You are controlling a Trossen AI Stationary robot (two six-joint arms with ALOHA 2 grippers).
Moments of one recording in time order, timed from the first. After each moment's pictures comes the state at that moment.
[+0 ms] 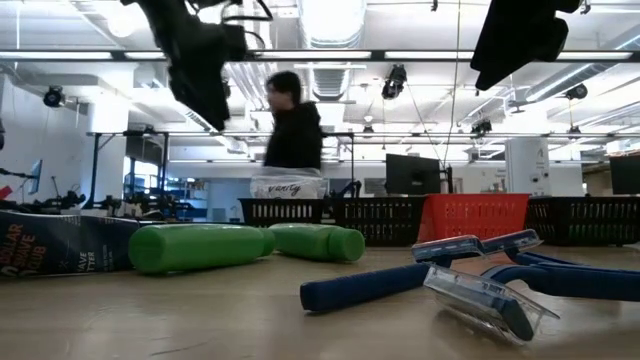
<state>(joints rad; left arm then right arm) 0.17 1.25 1.07 -0.81 -0.11 -0.25 0.48 1.44 1.15 -0.86 0.45 0.96</state>
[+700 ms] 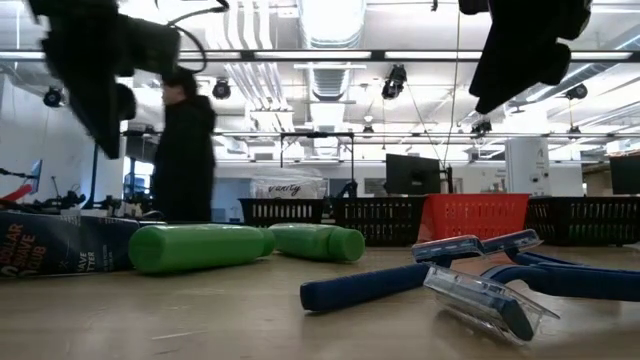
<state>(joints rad) -0.27 1.19 0.85 -0.82 -0.01 -0.77 0.48 1.44 1.05 -0.74 0.45 1.00</state>
